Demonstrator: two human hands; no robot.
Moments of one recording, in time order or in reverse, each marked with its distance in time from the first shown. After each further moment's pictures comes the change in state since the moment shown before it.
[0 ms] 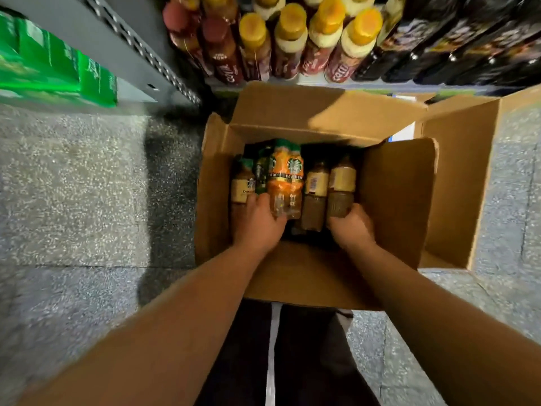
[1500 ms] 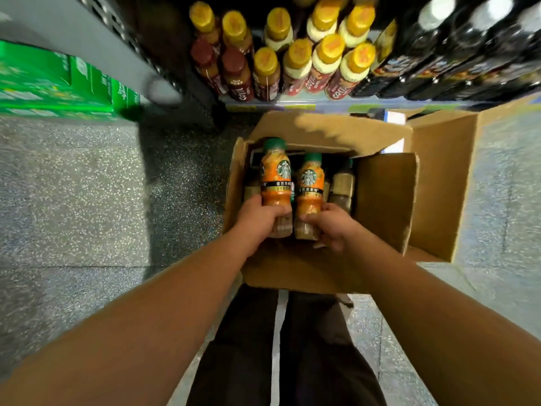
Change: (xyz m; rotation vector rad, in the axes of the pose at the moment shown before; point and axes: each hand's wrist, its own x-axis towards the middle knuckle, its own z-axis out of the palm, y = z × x) left_hand -0.026 0.016 -0.062 -0.781 -0.155 -0.266; right_hand -0.037 -0.043 0.002 0.390 -0.470 0.147
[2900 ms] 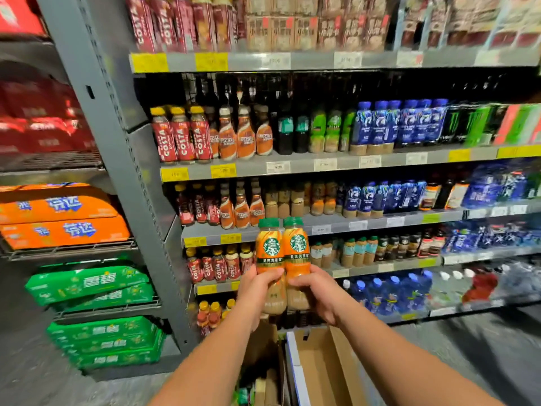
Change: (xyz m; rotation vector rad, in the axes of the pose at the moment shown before) left_hand -0.553 0.092 0.092 -0.242 -0.084 0.896; right_hand -0.569 0.052 -0.137 0.189 -0.083 -1.042
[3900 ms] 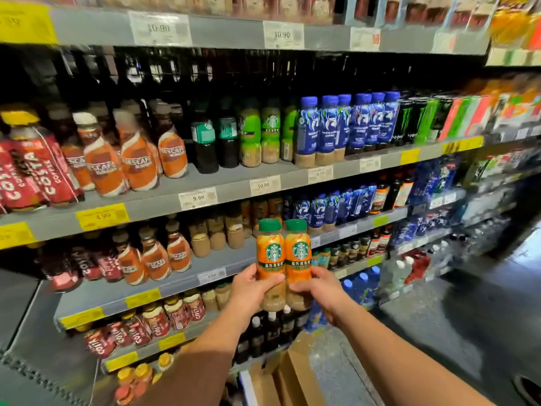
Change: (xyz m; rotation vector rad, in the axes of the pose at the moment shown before) left_hand 0.215 0.036 0.140 0.155 -0.287 -0.002; right_hand 0.159 -0.077 -0.143 -0.037 0.397 -0.020
